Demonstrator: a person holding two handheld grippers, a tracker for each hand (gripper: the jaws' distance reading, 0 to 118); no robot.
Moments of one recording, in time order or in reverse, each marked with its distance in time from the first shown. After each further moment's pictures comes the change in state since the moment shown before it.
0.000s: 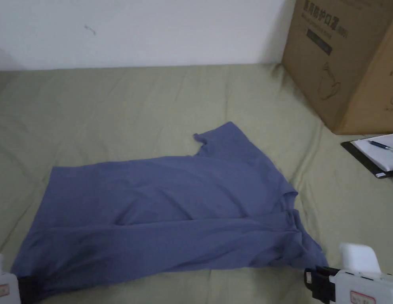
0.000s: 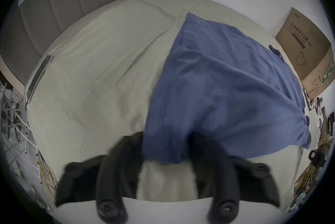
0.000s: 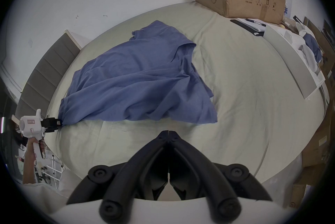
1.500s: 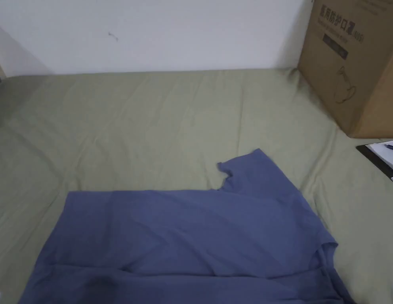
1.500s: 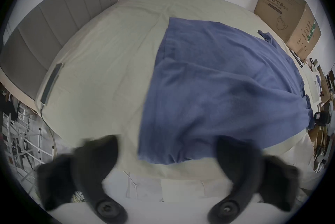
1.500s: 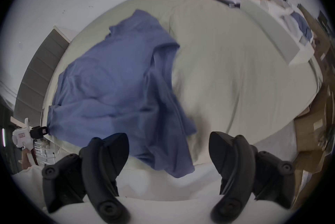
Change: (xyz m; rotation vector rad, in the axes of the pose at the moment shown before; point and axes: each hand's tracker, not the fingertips) left arm -0.052 -0.068 0.064 0.010 0.005 -0.234; right arm 0.043 -0.034 0.047 -0.100 -0.058 -0.028
